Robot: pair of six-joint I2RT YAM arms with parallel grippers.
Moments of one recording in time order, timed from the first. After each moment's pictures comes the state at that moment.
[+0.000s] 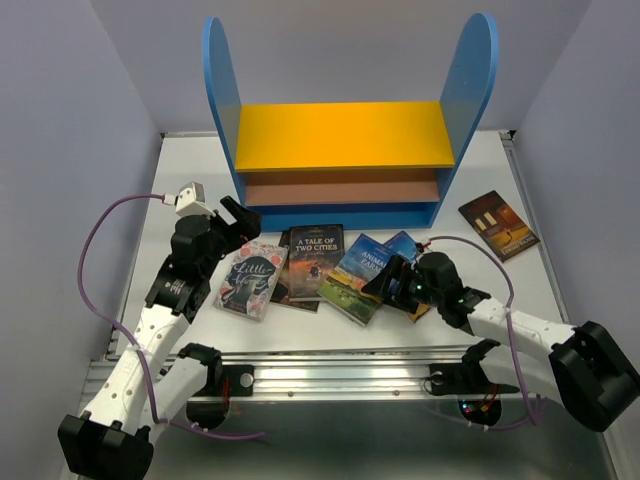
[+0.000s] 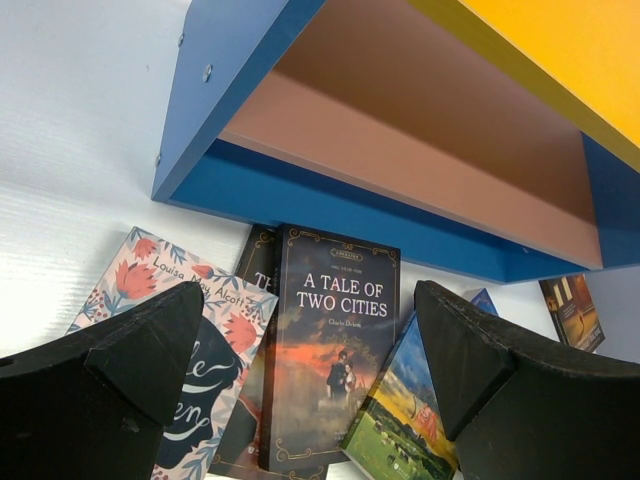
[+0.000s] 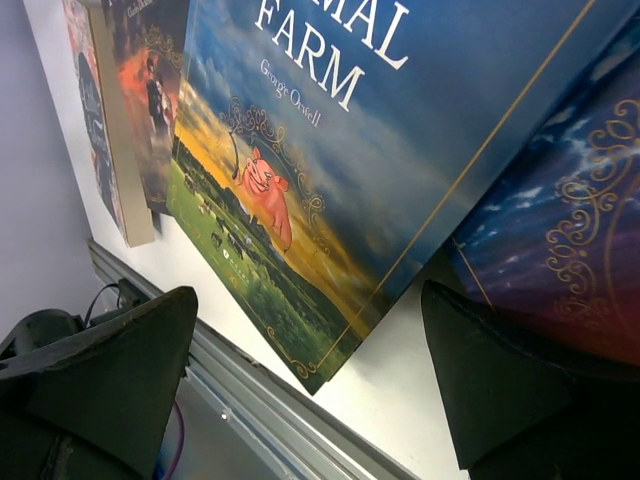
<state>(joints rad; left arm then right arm) -0.29 0.76 0.68 -0.23 -0.10 -0.68 0.57 1.05 0.30 0.11 -0.23 0.98</state>
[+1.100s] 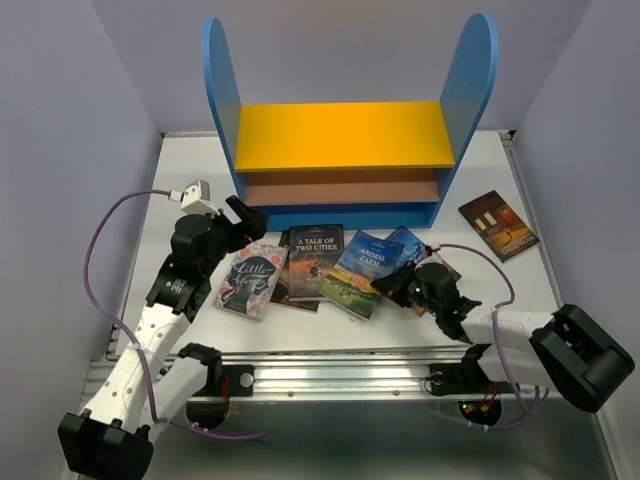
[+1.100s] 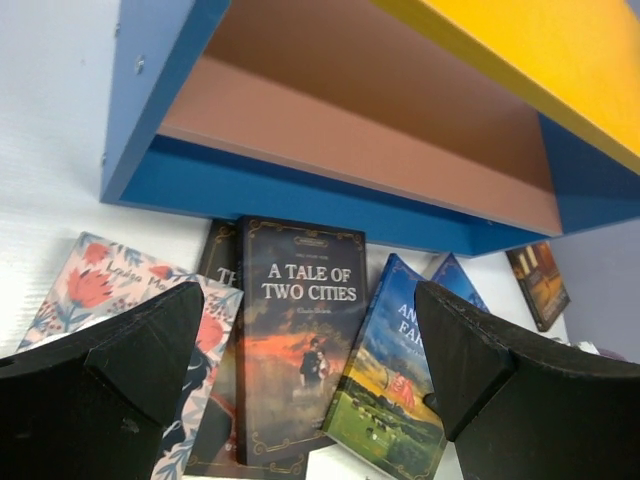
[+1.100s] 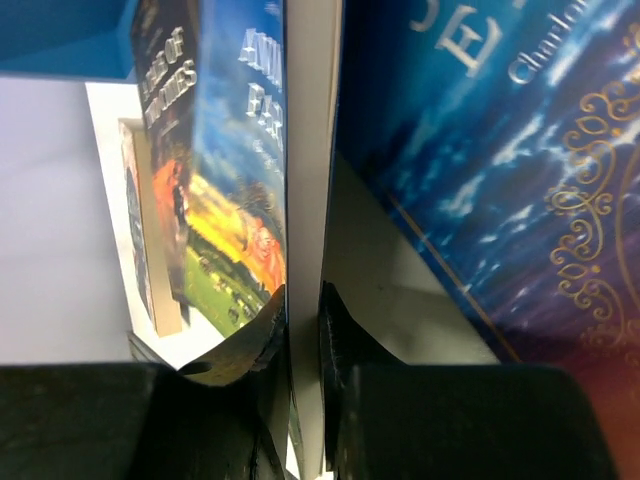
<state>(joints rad) -0.29 0.77 0.68 -0.20 -0.02 -0.67 0.64 1.21 0.17 0.54 0.01 1.16</state>
